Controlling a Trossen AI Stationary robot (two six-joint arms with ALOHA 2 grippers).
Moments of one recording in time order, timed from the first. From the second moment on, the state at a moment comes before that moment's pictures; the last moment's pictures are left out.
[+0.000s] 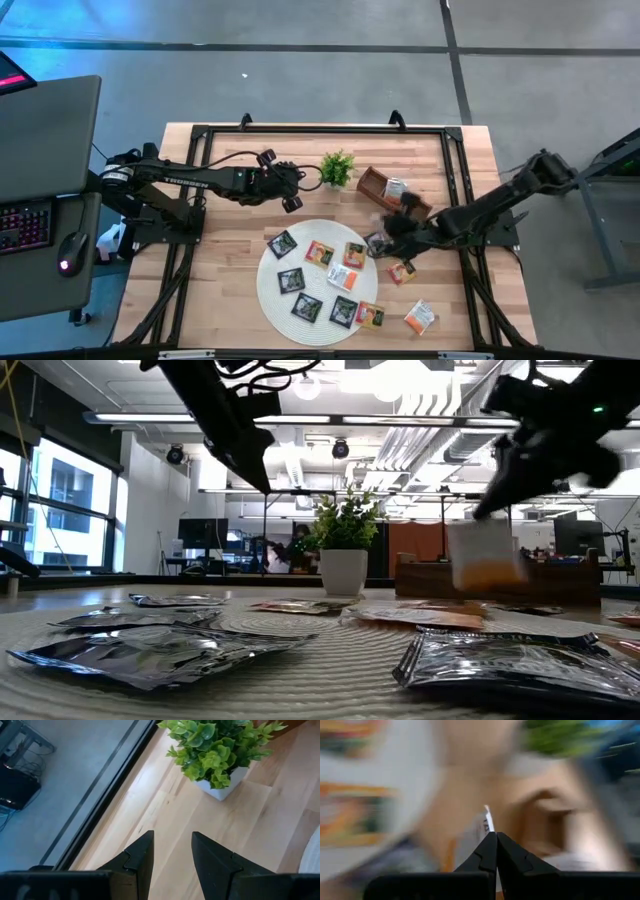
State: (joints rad) left arm 0.03 1.44 1.04 -0.48 -0.67 -0.15; right arm 0.42 1.26 0.64 -0.45 0.79 0.39
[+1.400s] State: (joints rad) left arm 0.03 1.44 1.04 -0.51 -0.61 -0.15; right arm 0.16 1.27 0.66 0.13 0.17 0.09
